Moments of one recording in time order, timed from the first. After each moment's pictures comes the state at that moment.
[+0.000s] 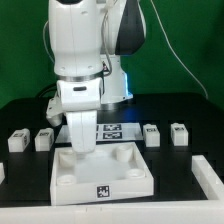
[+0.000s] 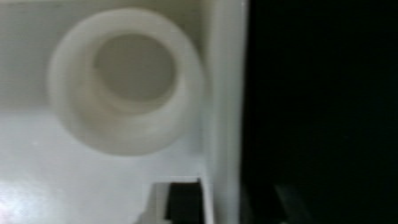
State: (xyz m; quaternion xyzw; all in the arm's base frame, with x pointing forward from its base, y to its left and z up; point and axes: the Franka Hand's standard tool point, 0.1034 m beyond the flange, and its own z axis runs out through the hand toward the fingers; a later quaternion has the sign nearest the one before) arm 0.448 -0.051 0.020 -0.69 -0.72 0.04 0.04
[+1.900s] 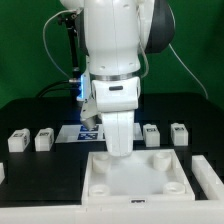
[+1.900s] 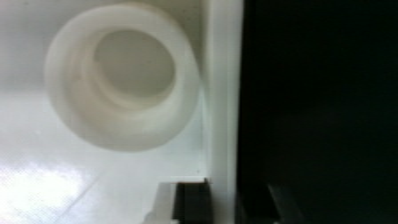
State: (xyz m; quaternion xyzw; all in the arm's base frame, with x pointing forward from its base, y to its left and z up) arm 0.489 0.017 0.023 -0.72 -0.69 0.01 0.04
